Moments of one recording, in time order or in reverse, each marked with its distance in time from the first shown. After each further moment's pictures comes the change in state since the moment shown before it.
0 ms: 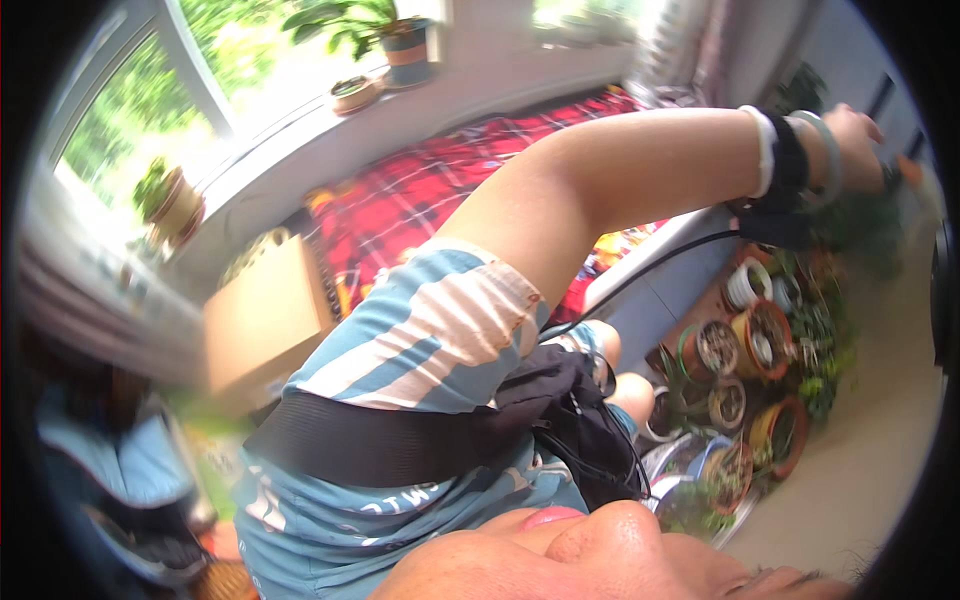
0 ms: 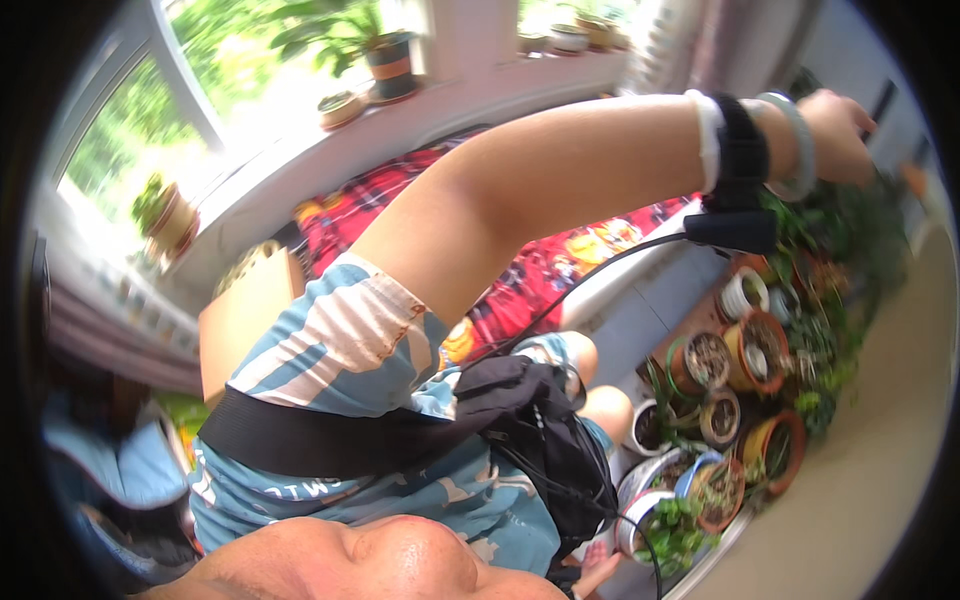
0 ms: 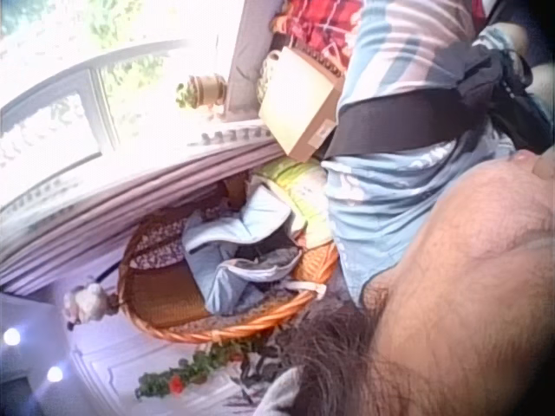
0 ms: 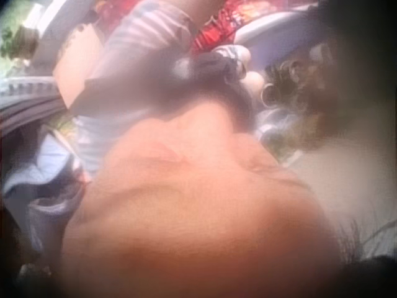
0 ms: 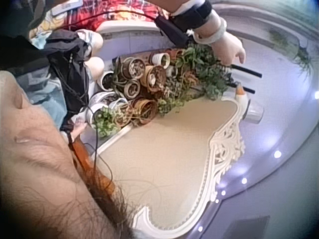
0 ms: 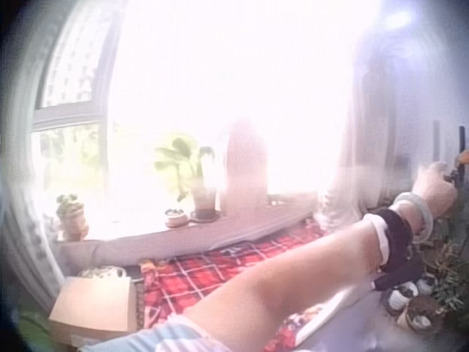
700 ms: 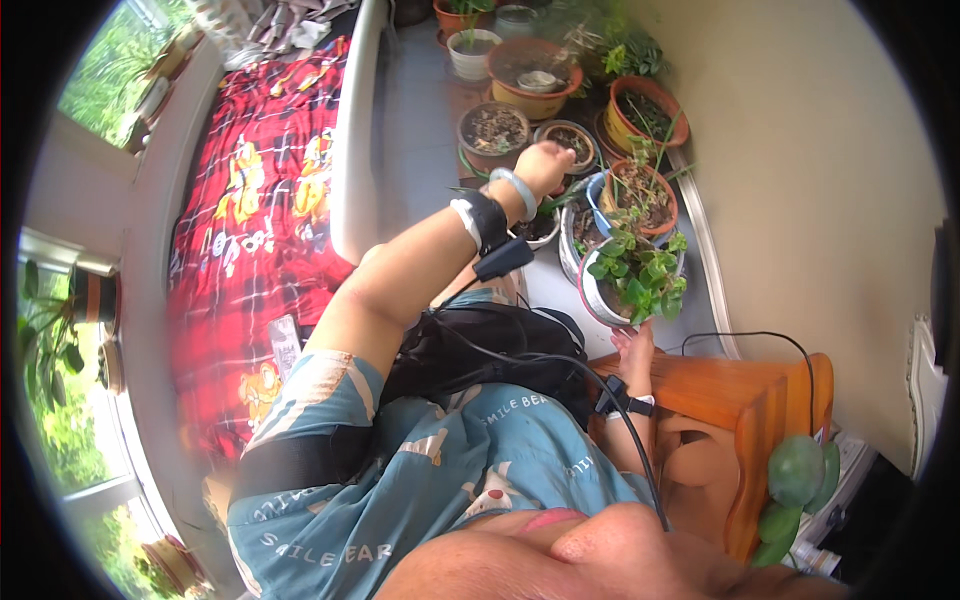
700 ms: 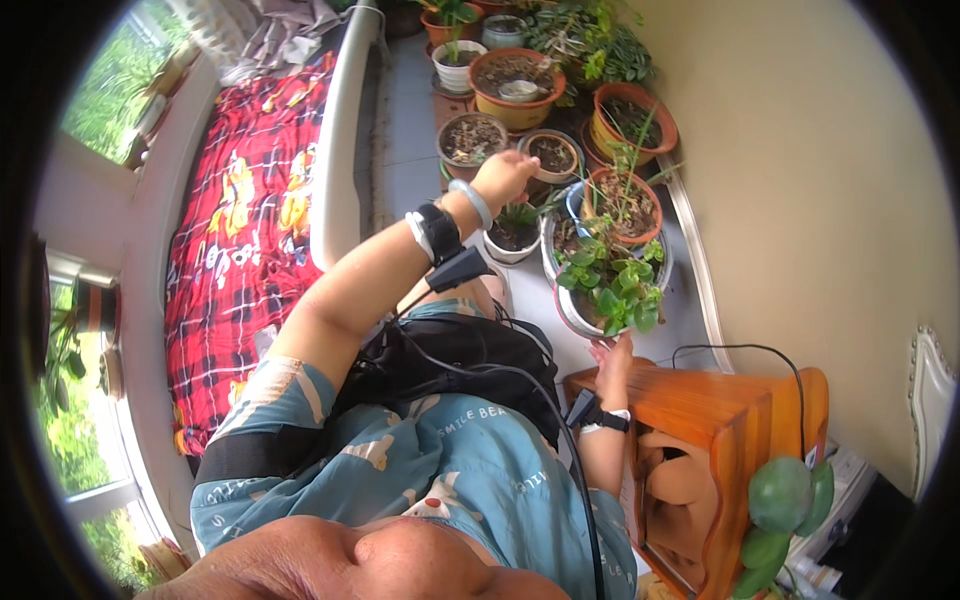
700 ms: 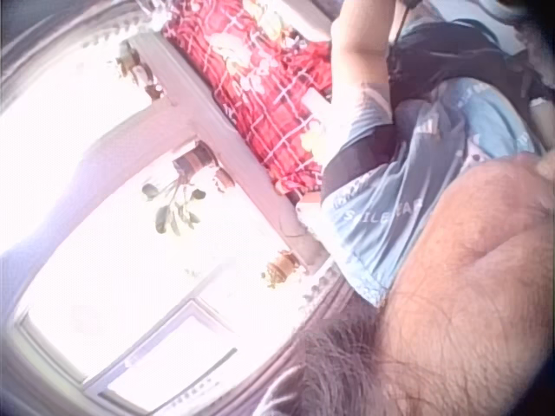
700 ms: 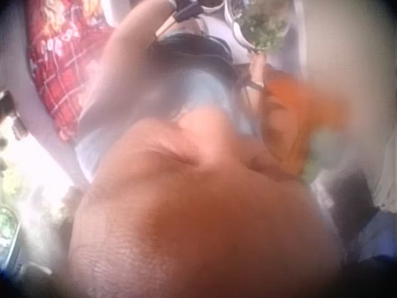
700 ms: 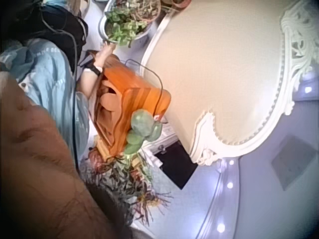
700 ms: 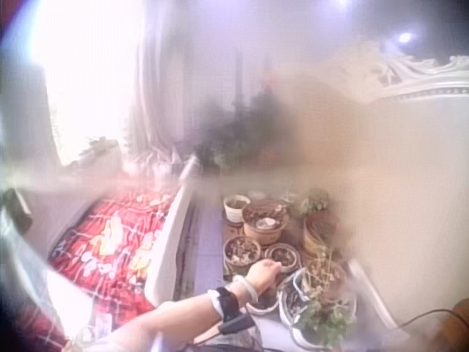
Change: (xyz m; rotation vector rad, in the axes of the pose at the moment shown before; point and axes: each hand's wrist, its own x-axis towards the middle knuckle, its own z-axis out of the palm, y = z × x) left_hand -0.229 -0.166 0.254 -0.559 -0.594 -0.810; right_hand -0.137 -0.039 0.189 0.104 0.301 -0.395
